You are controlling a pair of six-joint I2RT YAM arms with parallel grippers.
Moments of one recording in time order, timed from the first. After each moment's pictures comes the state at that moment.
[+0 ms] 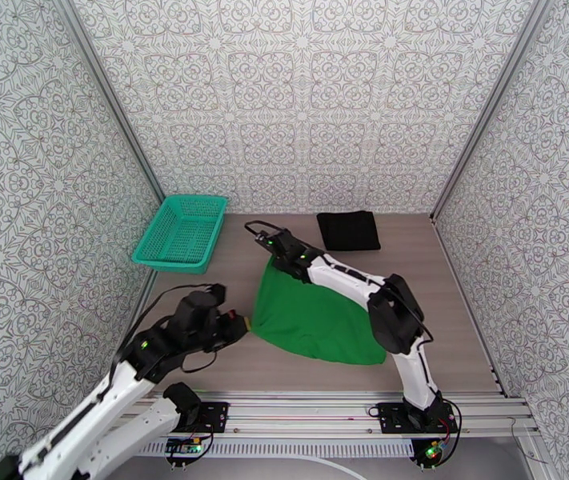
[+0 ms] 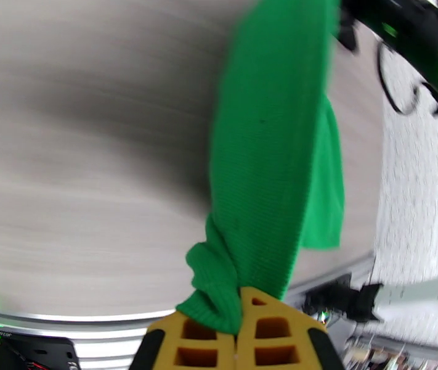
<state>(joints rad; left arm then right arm) -0.52 0.67 0.71 -0.84 0.18 -0.97 0.81 2.18 1.85 -0.39 0.40 -0.36</state>
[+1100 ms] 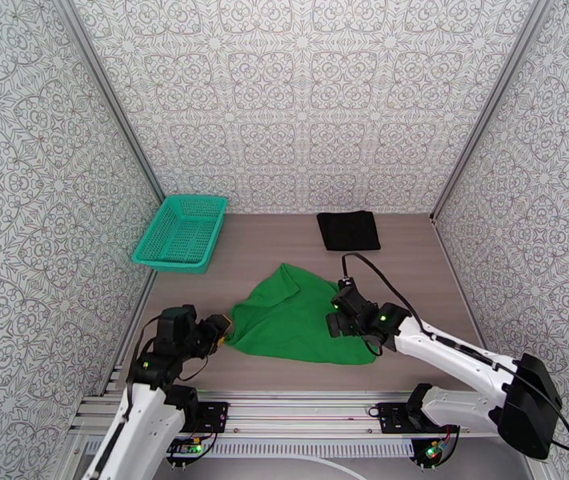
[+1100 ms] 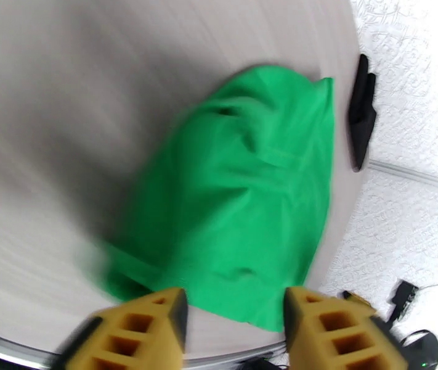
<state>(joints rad) -0.10 0.43 0.38 -0.65 0.38 -1.22 0.82 1.27 0.87 -0.71 0.34 0.52</state>
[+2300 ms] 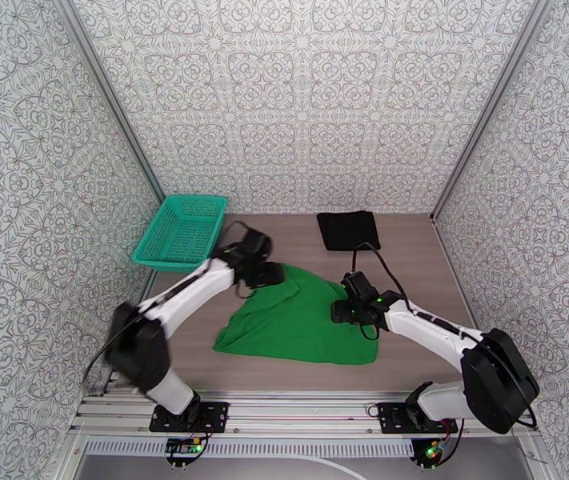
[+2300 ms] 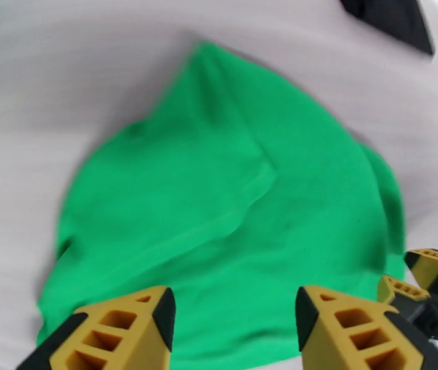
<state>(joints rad) -0.57 1.79 1.43 -0.75 0.09 -0.57 0.58 1.40 0.79 -0.51 0.07 0.55</state>
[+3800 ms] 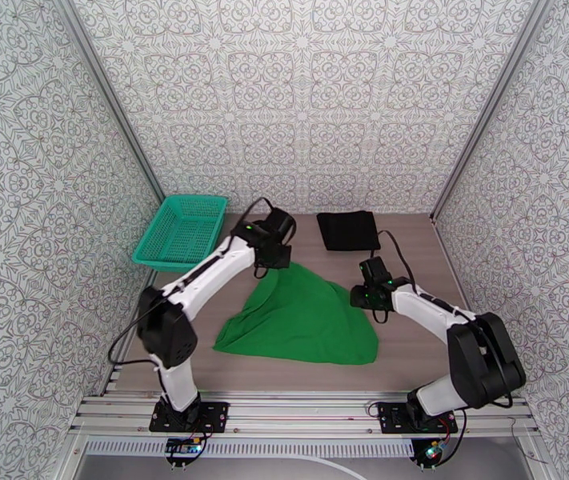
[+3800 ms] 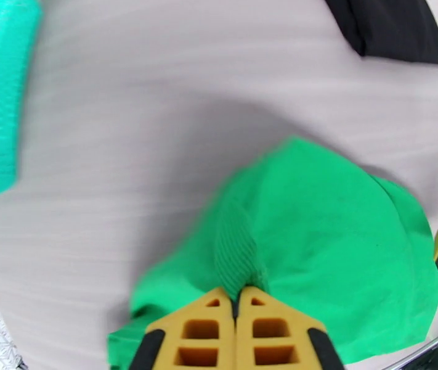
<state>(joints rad) -0.58 1.77 1.75 -1.06 -0.20 -0.46 0.35 1.54 0.90 -0.46 0.02 0.43</state>
